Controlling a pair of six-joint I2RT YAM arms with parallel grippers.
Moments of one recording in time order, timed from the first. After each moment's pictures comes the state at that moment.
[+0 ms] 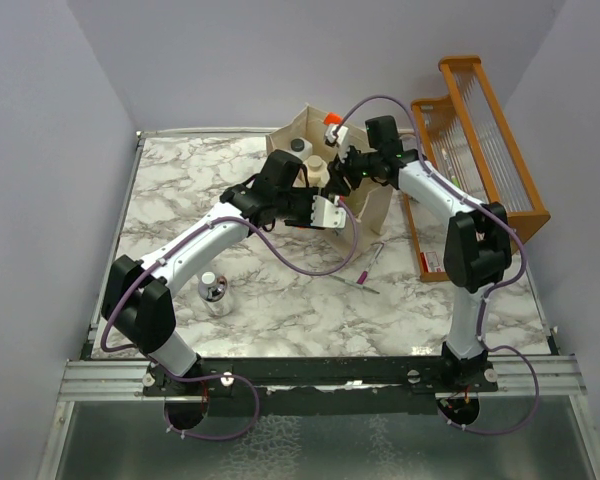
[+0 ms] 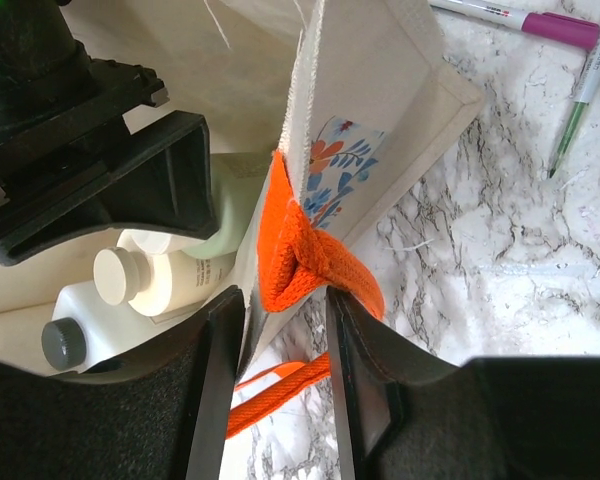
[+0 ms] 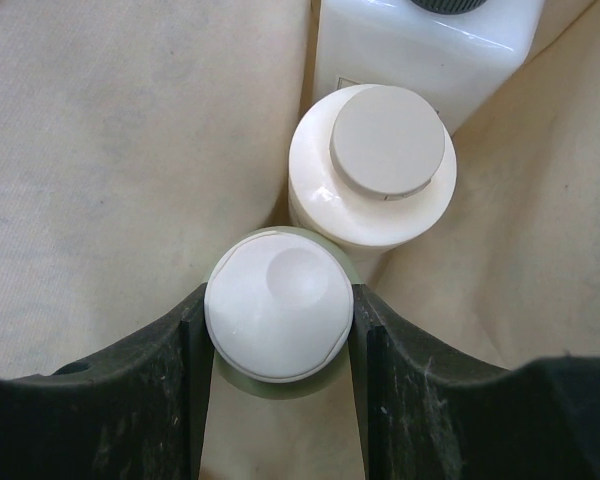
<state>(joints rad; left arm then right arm) -0.64 1.58 1.37 -0.51 0.41 1.08 0.37 2.00 1.66 -0.35 -0.65 -0.53</state>
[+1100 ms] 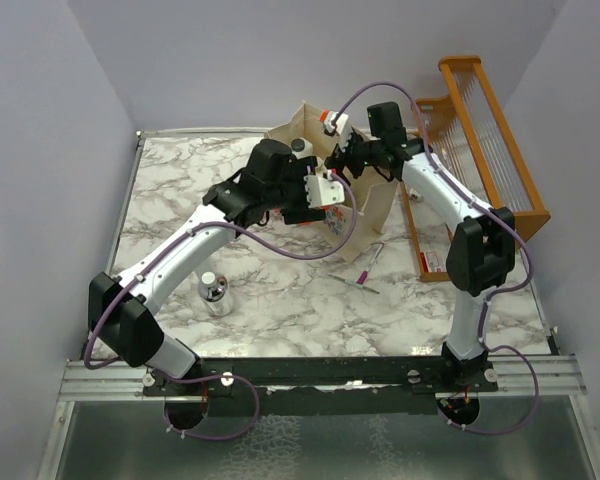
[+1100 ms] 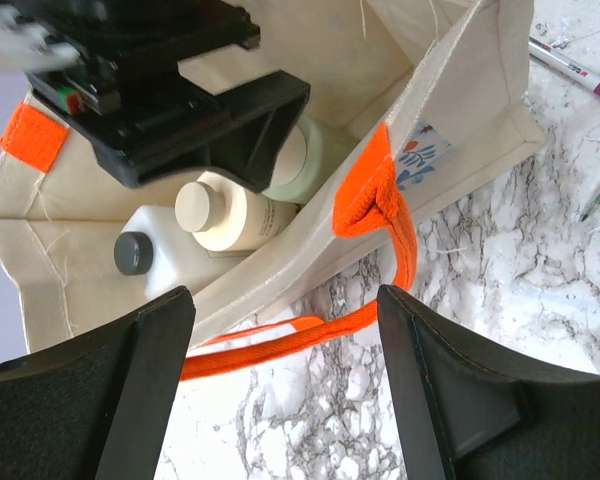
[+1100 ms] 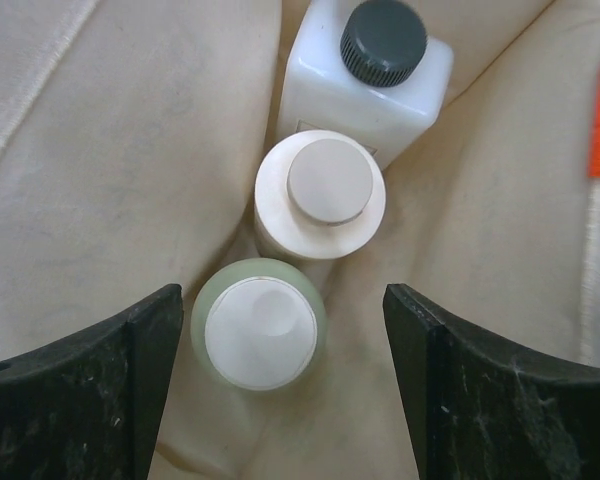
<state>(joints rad) -0.64 1.50 1.42 -0.50 0.28 0.87 0.38 1.99 1.78 -0.47 -0.57 -0.59</state>
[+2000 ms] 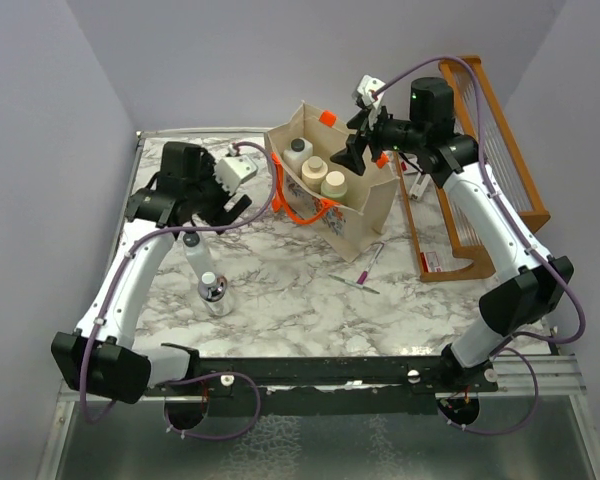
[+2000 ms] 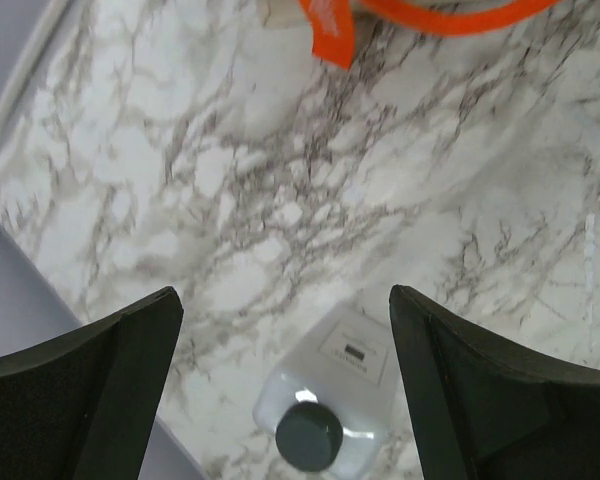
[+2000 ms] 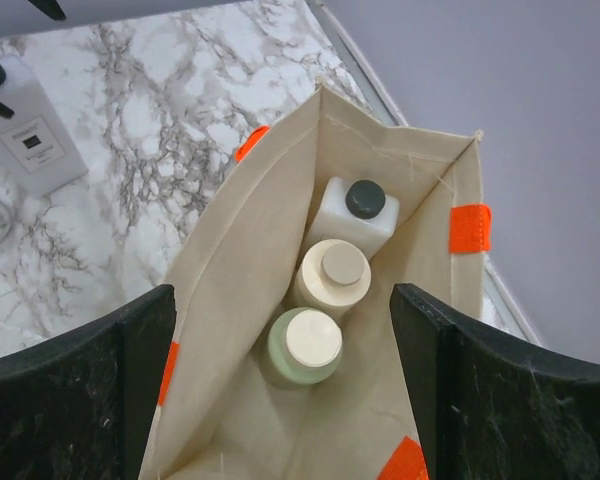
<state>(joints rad) -0.27 1.28 1.36 -0.80 0.23 0.61 0.38 1.64 1.78 -0.46 -0.65 -0.43</state>
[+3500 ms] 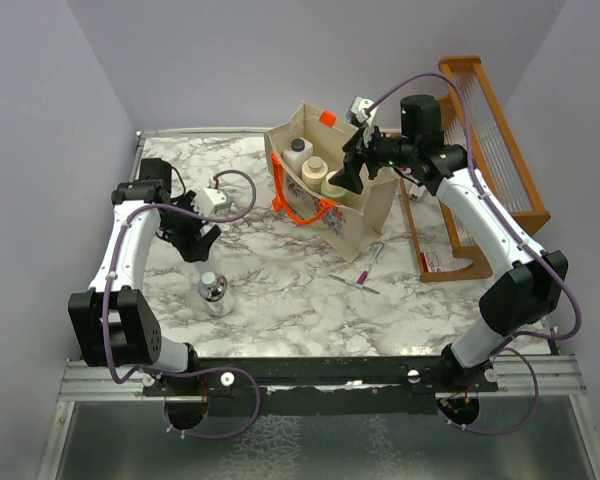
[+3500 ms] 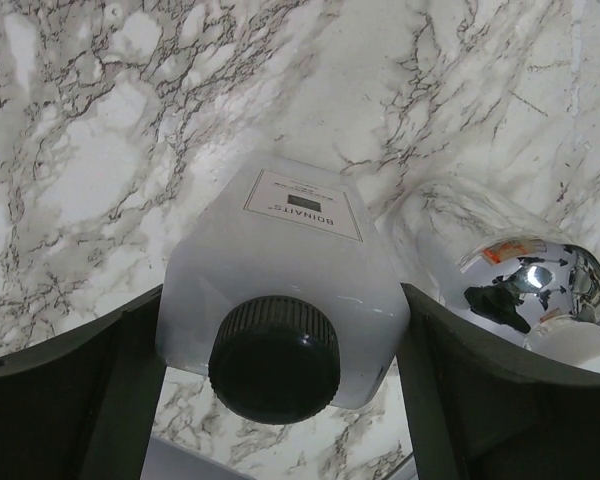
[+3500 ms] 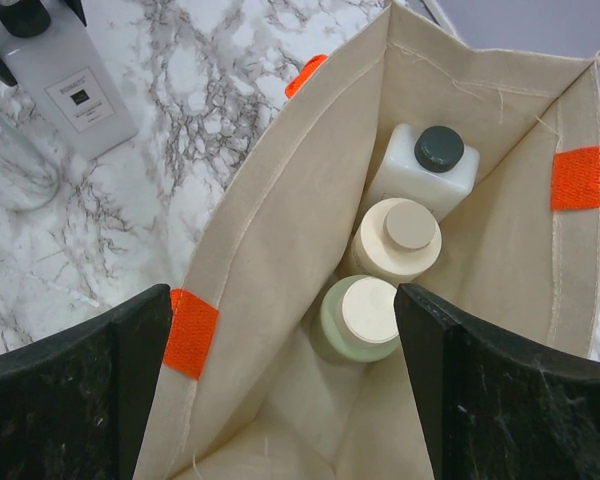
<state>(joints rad) 0.07 1.42 1.26 -1.15 0.43 0.98 0.38 1.64 1.64 -0.47 -0.72 -0.43</state>
